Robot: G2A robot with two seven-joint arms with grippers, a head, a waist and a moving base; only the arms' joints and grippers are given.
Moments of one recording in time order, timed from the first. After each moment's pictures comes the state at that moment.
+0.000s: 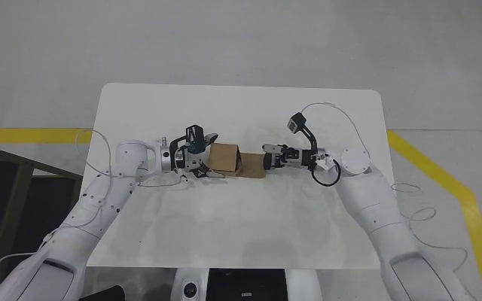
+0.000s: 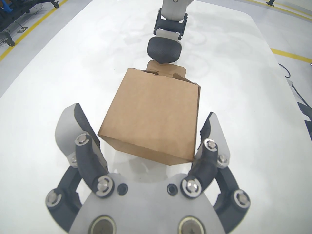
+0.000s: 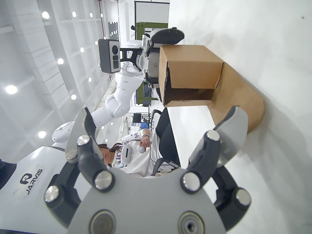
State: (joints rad) left arm 0.83 -1.00 -0.93 -1.19 1.39 -1.01 0.27; right arm -0.82 -1.28 1.10 -0.96 0.42 -0.39 1.25
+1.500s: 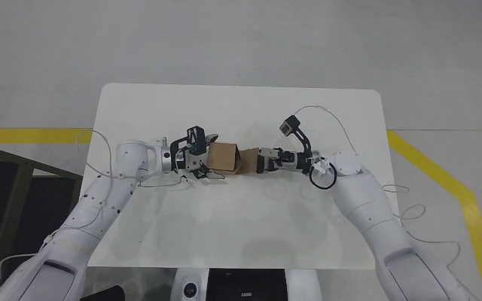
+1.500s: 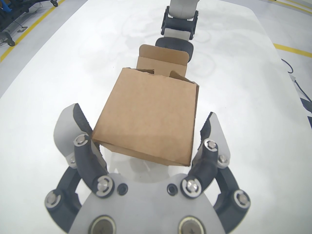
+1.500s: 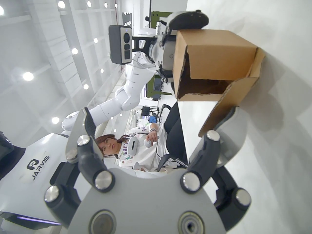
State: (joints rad) left arm 0.84 -1.01 -0.94 -1.20 1.43 -1.01 0.26; right arm -0.77 -1.32 1.00 -0.86 0.64 -0.49 1.33
